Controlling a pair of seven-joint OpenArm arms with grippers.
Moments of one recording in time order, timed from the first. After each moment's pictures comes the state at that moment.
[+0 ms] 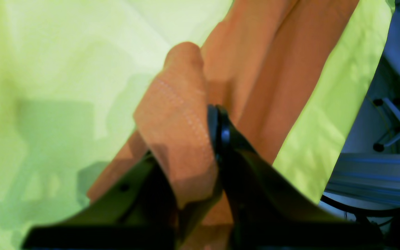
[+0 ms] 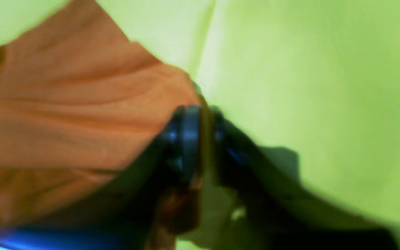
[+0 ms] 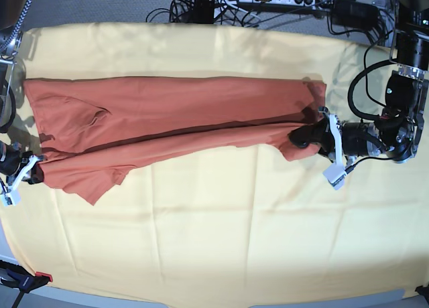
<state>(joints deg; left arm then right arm) -15.1 -40.2 13.6 84.0 -72.6 -43.8 66.0 25.8 37.6 5.3 47.6 25.4 42.0 -32.6</state>
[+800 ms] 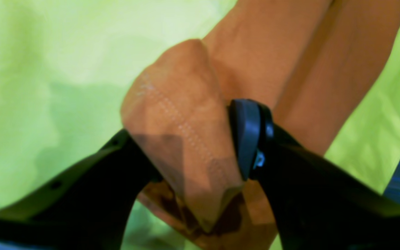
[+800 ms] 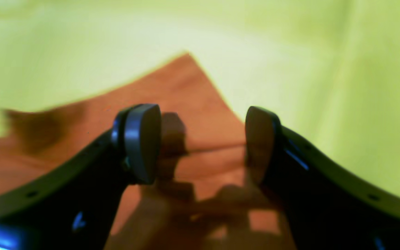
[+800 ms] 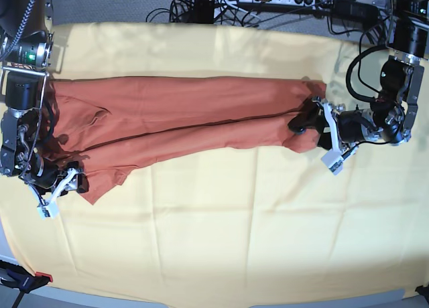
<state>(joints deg) -9.2 -40.0 13.6 83.8 -58.3 -42.8 53.0 29.2 26.0 5.3 47.8 18.3 37.3 -34.0</state>
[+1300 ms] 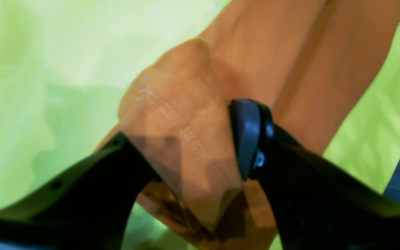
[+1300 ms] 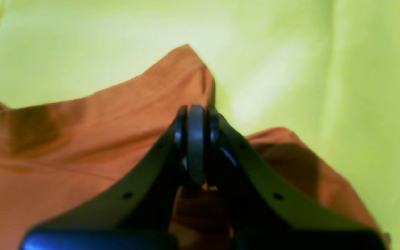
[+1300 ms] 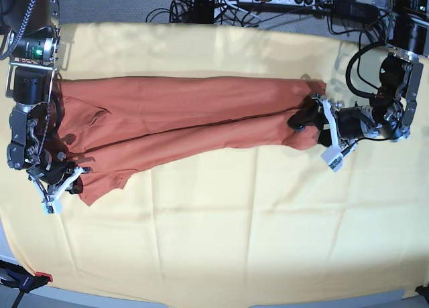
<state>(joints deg) -8.3 -40.0 13.6 83.8 -57.6 -42.8 51.6 27.4 24.1 5.4 47.8 17.7 37.9 -30.6</state>
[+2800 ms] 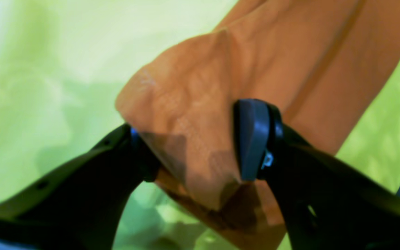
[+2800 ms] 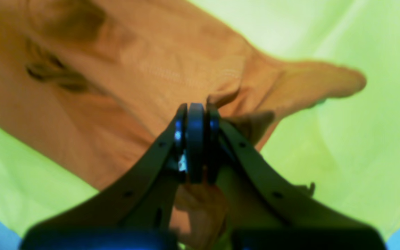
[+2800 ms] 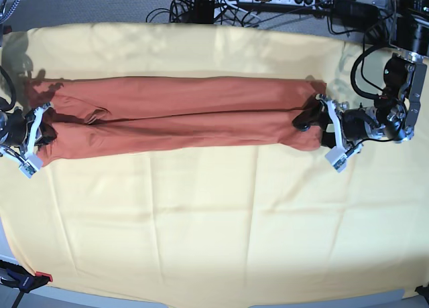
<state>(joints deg) -8.5 -41.5 13.6 83.8 -55.1 -42.8 50.7 4.1 45.1 5.0 86.6 45.3 42.0 -62.8</state>
